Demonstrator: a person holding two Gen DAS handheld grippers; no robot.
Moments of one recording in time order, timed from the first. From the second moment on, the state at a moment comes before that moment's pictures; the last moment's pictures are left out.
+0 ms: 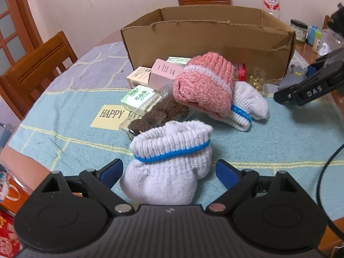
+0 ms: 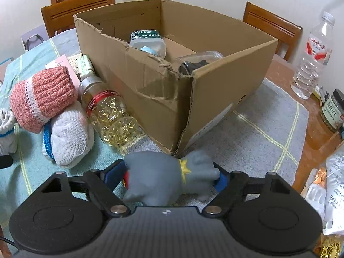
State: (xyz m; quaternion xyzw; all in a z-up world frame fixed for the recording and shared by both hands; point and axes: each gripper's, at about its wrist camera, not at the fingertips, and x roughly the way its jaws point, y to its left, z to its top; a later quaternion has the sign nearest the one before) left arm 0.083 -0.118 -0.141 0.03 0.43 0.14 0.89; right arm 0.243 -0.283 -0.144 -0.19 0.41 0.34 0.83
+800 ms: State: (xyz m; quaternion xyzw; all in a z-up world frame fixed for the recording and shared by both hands) left arm 0.087 -0.094 -0.131 0.00 0.46 0.06 0.89; right arm 0.228 -0.279 -0.129 -0.17 0.45 0.30 0.83
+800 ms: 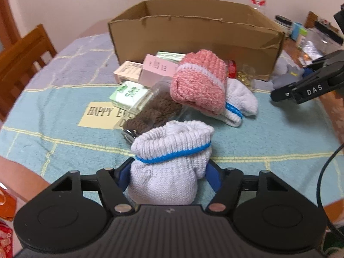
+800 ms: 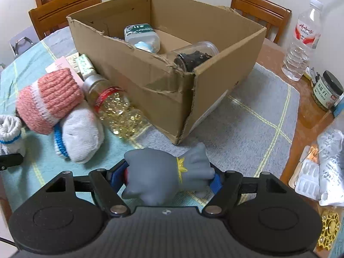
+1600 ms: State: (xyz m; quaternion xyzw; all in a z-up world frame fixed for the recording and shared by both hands) left arm 0.117 -0.067 -0.042 0.00 0.50 -0.10 0.86; right arm 0.191 -0.281 -0.056 -0.15 0.47 0.28 0.83
